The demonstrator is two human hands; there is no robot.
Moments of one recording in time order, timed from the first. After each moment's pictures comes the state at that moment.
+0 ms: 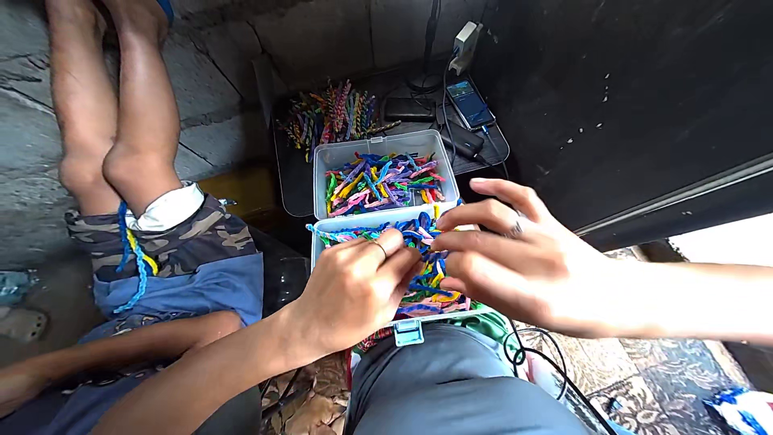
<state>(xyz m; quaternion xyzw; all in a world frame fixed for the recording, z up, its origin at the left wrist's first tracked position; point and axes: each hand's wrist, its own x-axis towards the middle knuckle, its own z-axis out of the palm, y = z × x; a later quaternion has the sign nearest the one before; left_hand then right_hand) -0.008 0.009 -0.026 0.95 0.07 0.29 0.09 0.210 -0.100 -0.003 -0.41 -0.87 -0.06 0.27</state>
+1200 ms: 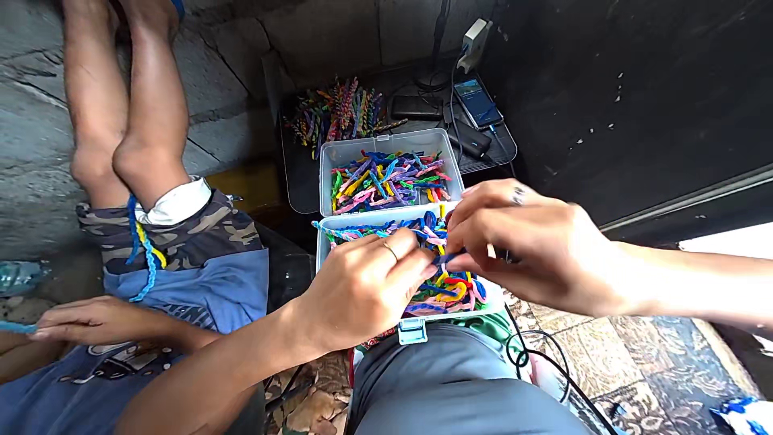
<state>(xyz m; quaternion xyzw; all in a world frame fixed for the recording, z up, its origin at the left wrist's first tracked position) -0.007 0.008 -0.021 0.95 0.03 0.31 0.08 0.218 -0.087 -0.004 -0.40 -0.84 0.04 0.36</state>
